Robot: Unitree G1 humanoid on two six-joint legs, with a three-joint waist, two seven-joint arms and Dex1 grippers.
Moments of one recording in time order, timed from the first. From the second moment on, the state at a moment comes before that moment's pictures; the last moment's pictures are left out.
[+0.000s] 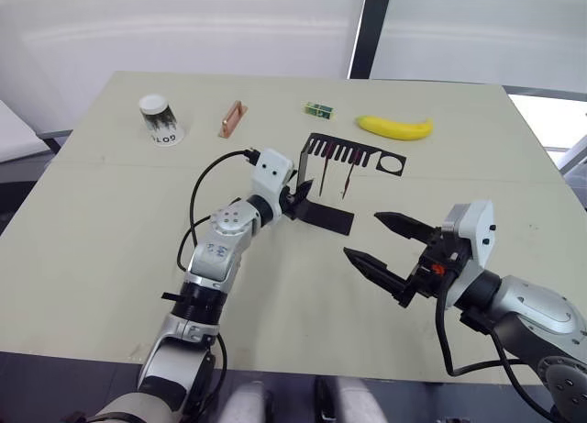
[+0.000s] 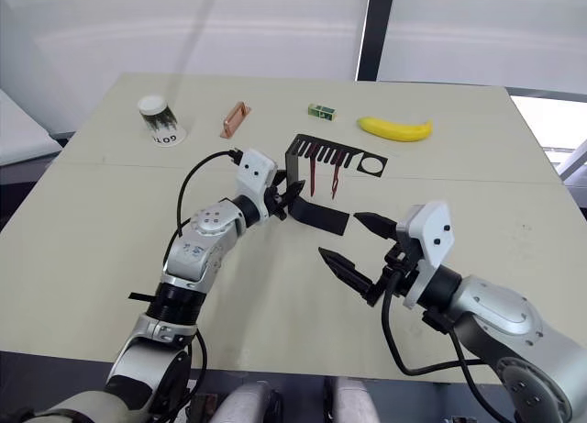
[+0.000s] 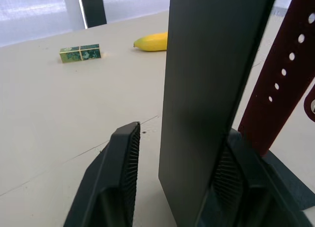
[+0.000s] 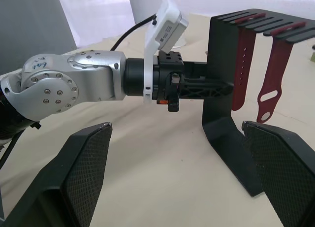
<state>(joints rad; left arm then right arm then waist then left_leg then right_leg) -0.66 0.13 -0.11 0.13 -0.09 0.43 -0.30 -0.04 -0.71 -0.20 -0.85 0.95 0.70 0.34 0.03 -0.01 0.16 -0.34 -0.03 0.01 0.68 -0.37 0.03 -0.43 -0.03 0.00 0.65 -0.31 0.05</state>
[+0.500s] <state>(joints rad) -0.69 0.11 -0.12 0.14 -0.06 0.42 -0.28 -0.02 -0.71 -0.20 -0.85 0.94 0.70 0.33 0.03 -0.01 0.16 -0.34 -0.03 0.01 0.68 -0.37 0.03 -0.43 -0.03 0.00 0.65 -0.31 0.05</state>
